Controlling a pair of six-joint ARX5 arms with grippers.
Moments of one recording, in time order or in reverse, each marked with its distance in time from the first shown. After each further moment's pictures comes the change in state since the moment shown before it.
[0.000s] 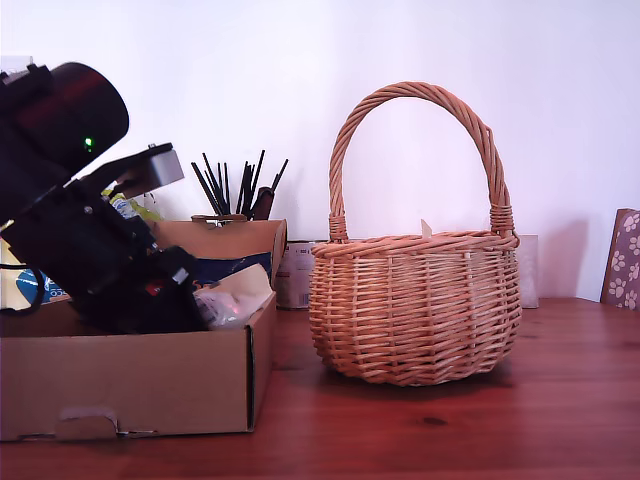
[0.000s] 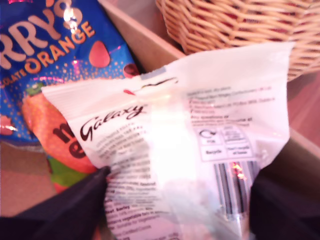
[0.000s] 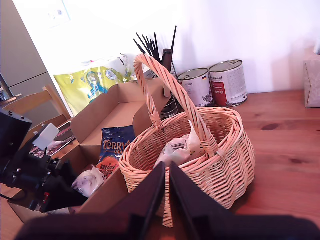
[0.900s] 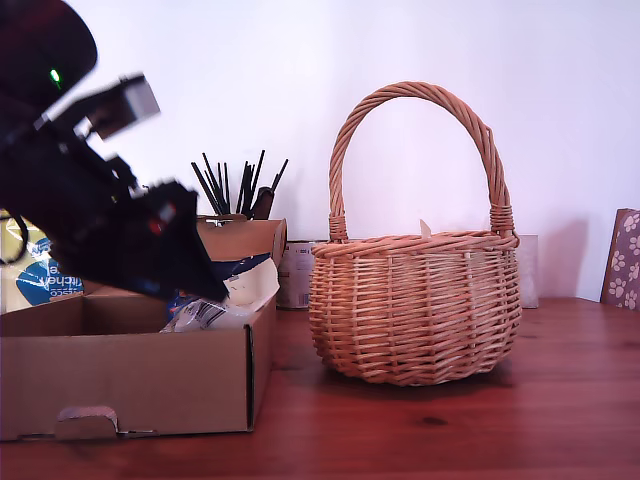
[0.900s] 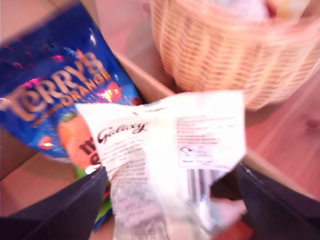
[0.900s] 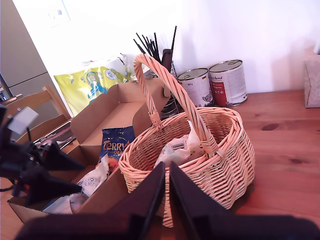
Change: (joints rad) left arm -0.002 -0.120 -0.041 0.053 -0.008 -0.010; right arm 0.000 0.000 0.000 0.000 0.000 0.000
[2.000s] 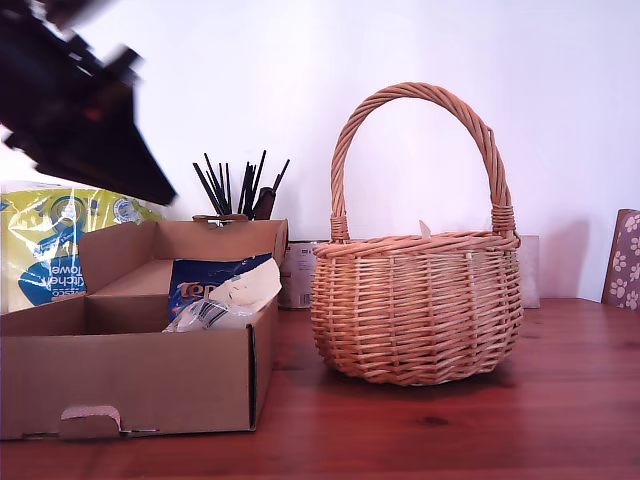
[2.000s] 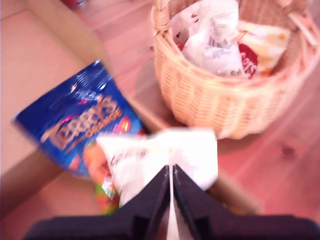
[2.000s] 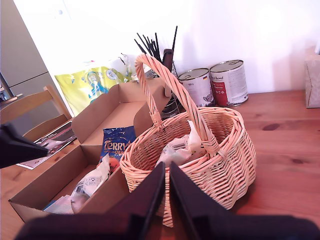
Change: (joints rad) left arm -0.024 -0.394 0.002 -0.265 -0.040 -0.060; right arm 0.000 0.000 0.000 0.000 0.000 0.000
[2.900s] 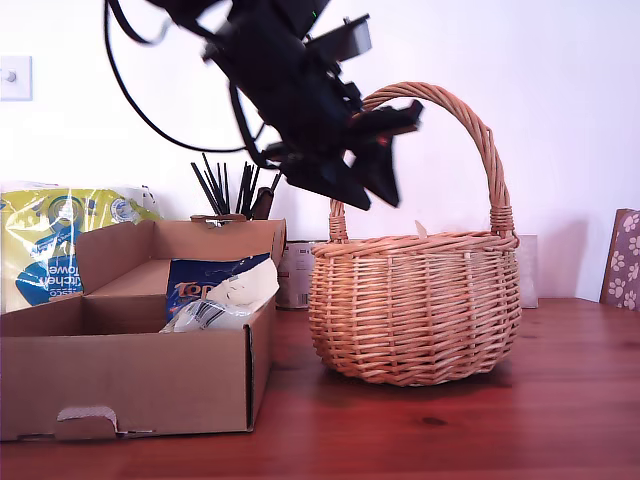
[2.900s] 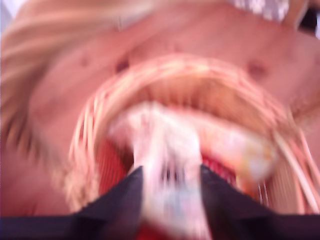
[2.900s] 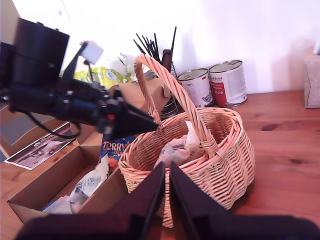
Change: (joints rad) left arm -0.274 0.720 0.689 -0.025 -0.207 -0.080; right arm 0.000 0.000 0.000 0.001 0.000 0.000
